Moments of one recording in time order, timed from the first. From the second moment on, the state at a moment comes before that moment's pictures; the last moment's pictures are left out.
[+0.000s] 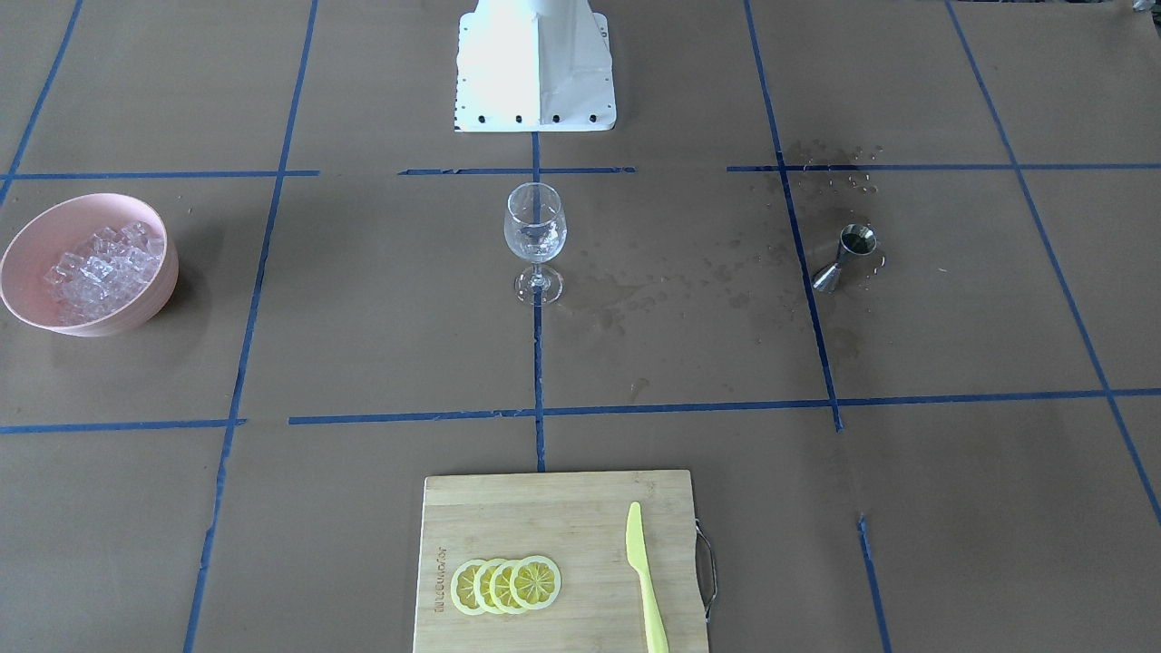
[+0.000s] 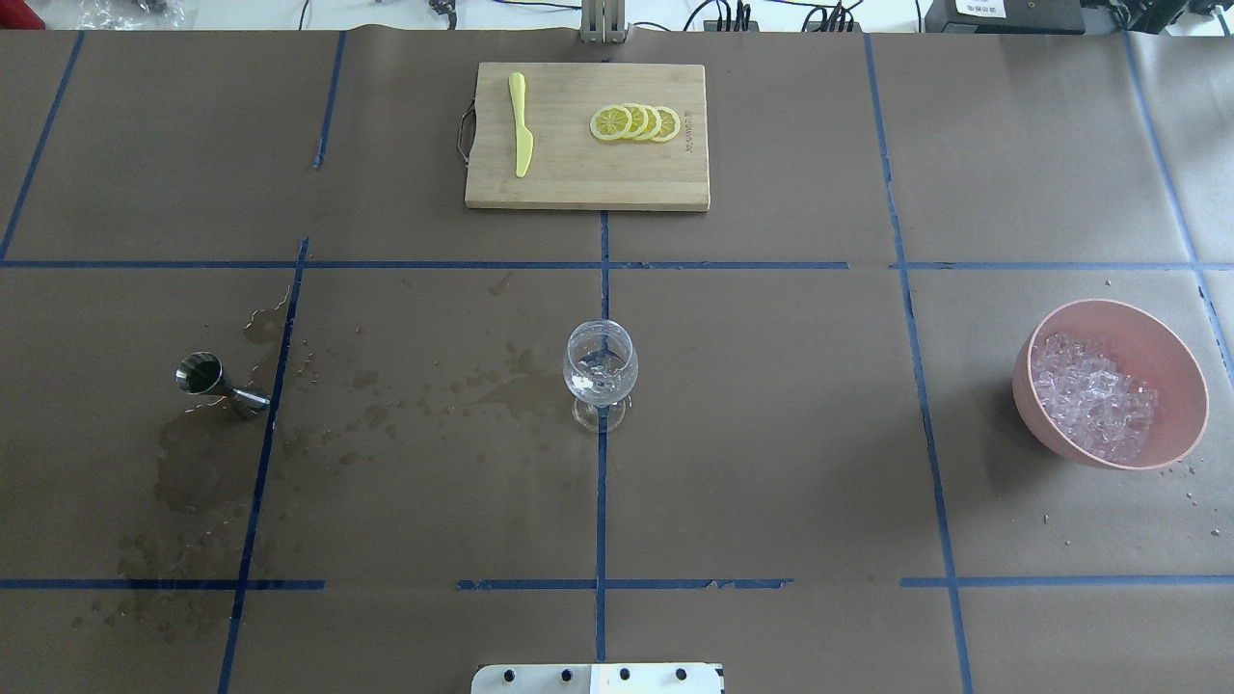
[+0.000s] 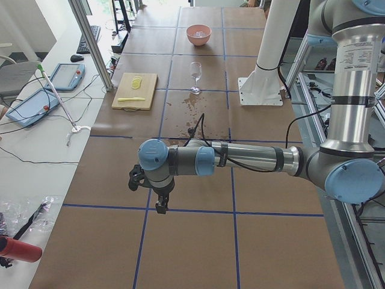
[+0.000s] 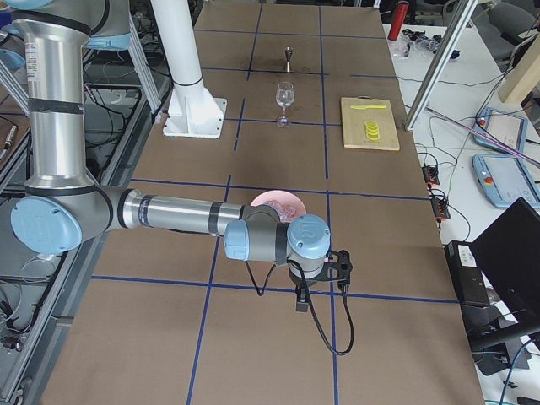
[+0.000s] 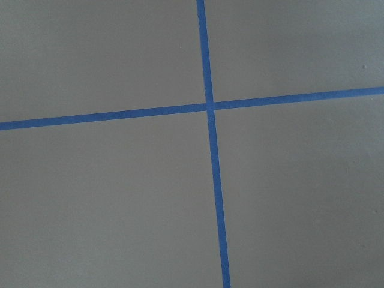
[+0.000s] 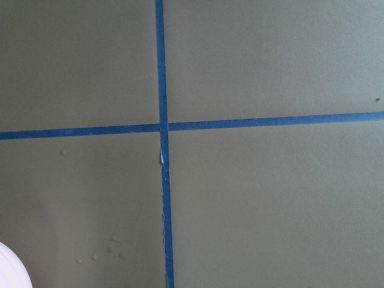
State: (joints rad) left arm -1.59 -1.57 -1.64 -1.48 -2.38 0.14; right arm 1.64 -1.60 1.56 -1.51 2.38 0.03
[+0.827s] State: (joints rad) left arm -1.51 -1.75 -1.99 -1.54 -2.36 -0.17; right arm 1.59 -1.59 1.57 -1.44 2.39 0.05
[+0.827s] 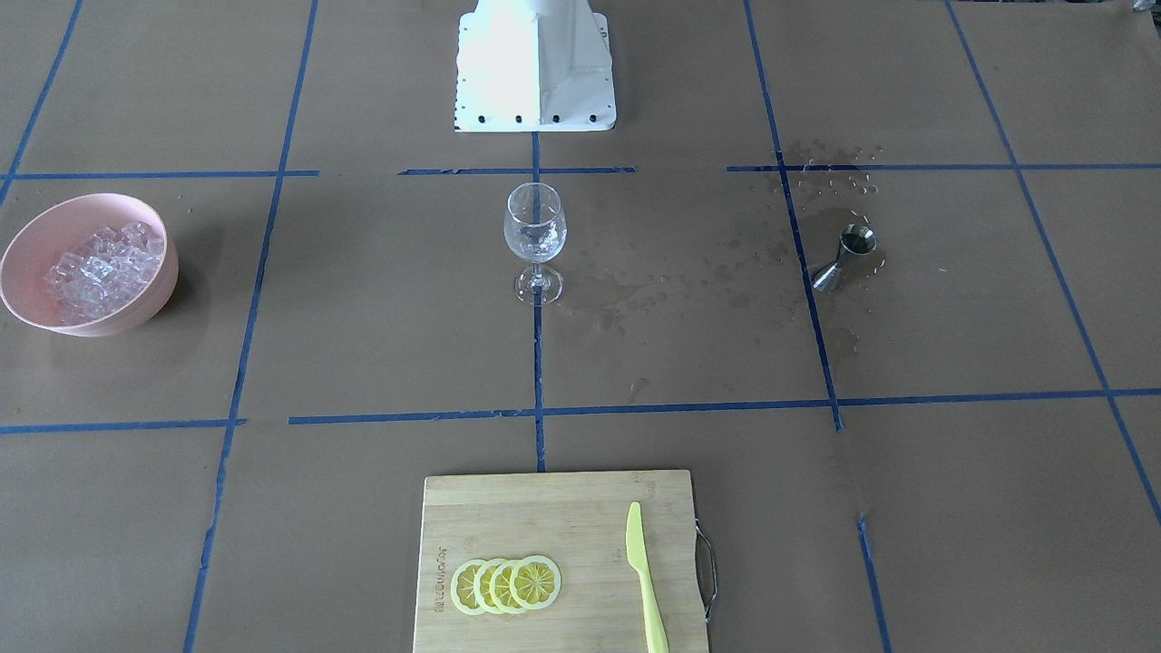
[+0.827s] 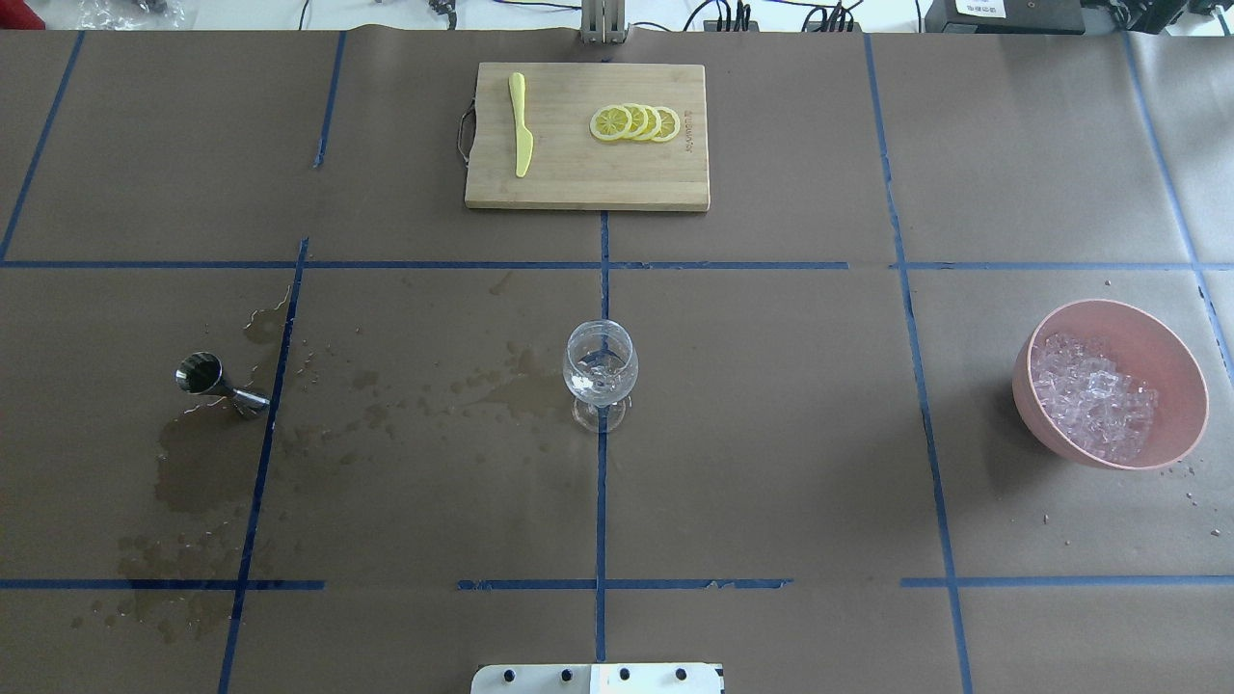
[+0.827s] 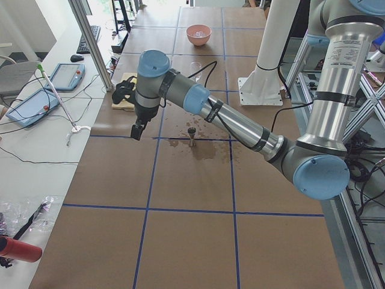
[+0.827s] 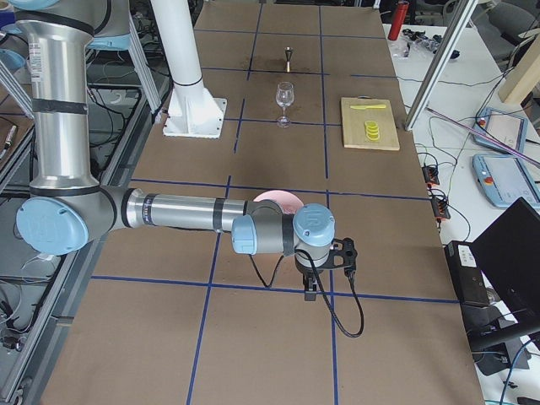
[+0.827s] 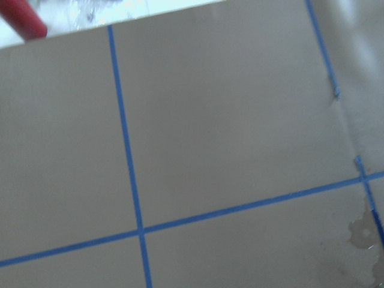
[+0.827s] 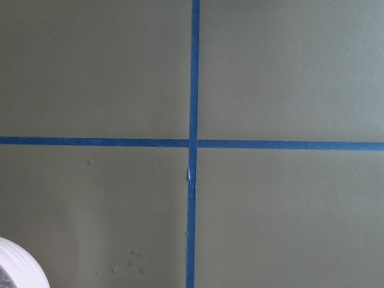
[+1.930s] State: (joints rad) left arm -0.89 -1.27 -2.17 -2.39 -1.74 -0.96; right arm 1.57 -1.58 1.59 -1.40 2.51 0.17
